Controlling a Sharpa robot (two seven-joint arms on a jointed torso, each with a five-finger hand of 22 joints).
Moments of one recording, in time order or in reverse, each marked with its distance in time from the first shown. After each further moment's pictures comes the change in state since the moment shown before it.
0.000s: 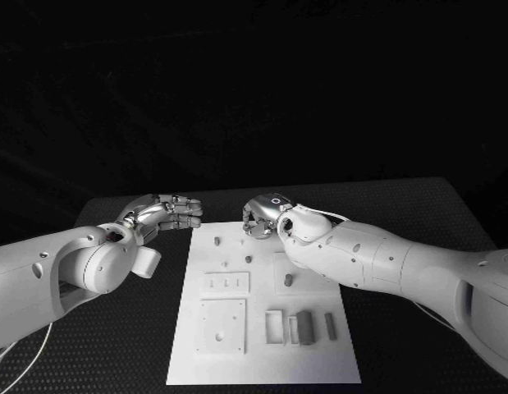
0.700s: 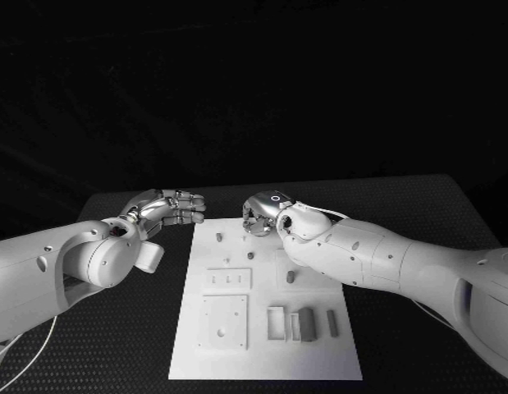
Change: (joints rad) left arm 0.004 0.004 0.000 0.000 0.000 0.000 0.000; left_hand 0.000 0.000 0.000 0.000 0.000 0.000 0.000 0.000 -0.001 0.000 0.000 0.000 0.000 0.000 0.000 0.000 0.000 0.000 0.000 0.000 0.000 -0.001; right arm -0.002 0.019 0.000 -0.012 -0.003 0.000 -0.007; right_hand 0.000 0.000 0.000 0.000 0.000 -0.001 0.001 0.000 0.001 0.002 0.002 0.000 0.000 0.001 0.002 0.000 -0.002 0.000 0.000 0.000 0.000 0.000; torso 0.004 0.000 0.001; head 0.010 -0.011
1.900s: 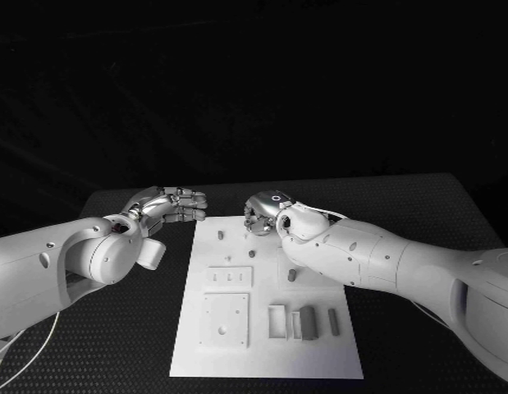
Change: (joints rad) left arm 0.004 0.003 0.000 -0.002 0.000 0.000 -0.001; left_hand 0.000 0.000 0.000 0.000 -0.004 0.000 0.000 0.000 -0.001 0.000 0.000 -0.003 -0.001 0.004 0.004 -0.004 0.002 0.000 0.007 0.000 -0.004 -0.001; right arm -0.006 0.016 -0.003 -0.020 -0.009 -0.001 -0.035; right_hand 0.000 0.000 0.000 0.000 0.000 0.000 0.000 -0.003 0.001 0.002 0.002 0.000 -0.001 -0.001 -0.005 0.000 -0.003 0.000 0.000 0.000 0.000 0.000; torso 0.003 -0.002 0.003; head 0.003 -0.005
